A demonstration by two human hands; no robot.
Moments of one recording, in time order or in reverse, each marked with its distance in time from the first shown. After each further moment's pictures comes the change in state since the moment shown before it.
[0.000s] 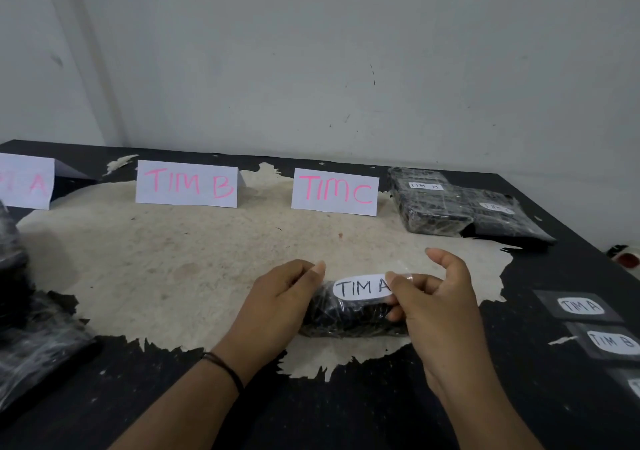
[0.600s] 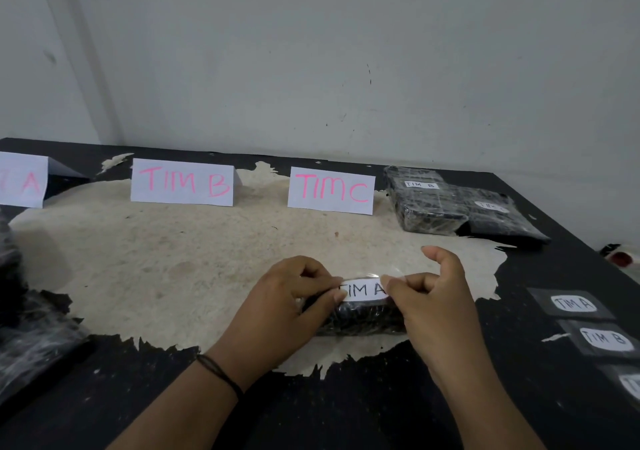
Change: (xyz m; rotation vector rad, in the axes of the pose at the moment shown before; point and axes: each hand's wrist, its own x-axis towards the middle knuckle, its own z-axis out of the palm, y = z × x) left_hand -0.001 -0.005 0.000 0.408 -0.030 0.465; right_hand 0.005 0.003 -0.007 -0.195 -0.013 -0.056
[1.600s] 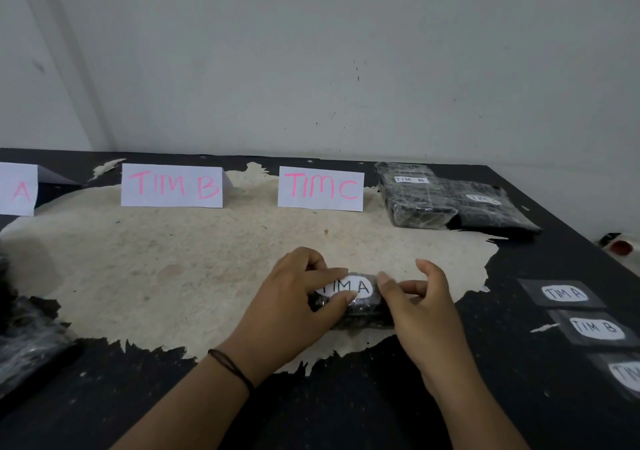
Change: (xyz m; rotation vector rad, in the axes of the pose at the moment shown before) left_hand 0.009 0.017 0.019 0.109 -0.023 -0.032; right_hand 0.010 0.036 -0.006 0.019 -0.045 0.092
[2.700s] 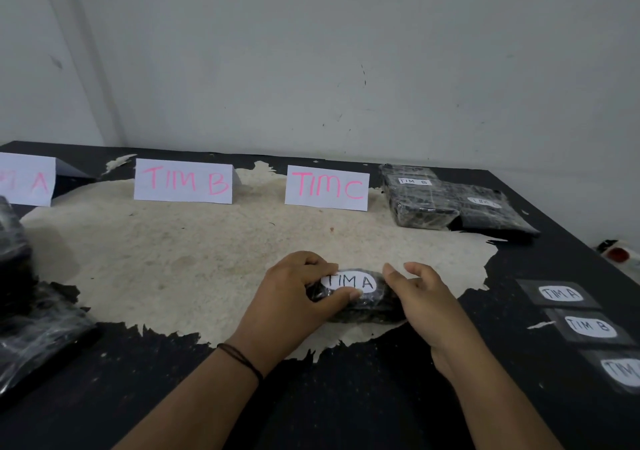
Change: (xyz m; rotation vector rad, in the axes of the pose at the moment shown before) left_hand -0.007 0.001 -0.005 -0.112 0.083 -0.087; right_hand 0.011 -0.005 -0.006 -0.045 -0.125 0.099
